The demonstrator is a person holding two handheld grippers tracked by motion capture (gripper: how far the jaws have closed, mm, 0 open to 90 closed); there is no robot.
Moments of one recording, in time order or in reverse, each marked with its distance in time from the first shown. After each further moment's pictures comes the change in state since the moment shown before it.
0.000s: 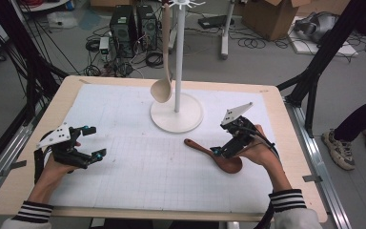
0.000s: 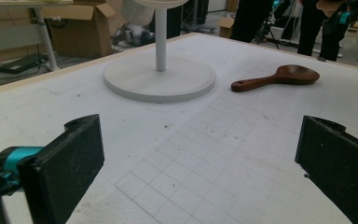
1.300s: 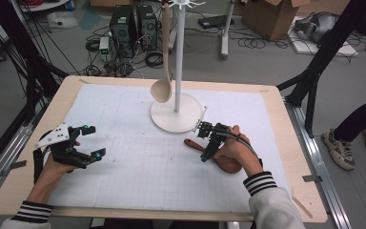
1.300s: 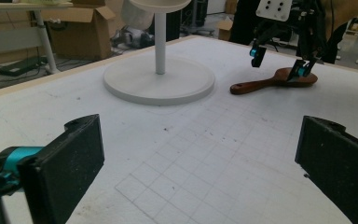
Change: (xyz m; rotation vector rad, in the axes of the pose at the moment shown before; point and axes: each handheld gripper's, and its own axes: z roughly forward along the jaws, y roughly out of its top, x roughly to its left) left arm 0.000 0.002 -0.001 -0.012 -0.003 0.001; right arm -0.003 0.026 0.086 0.520 0.016 -0.014
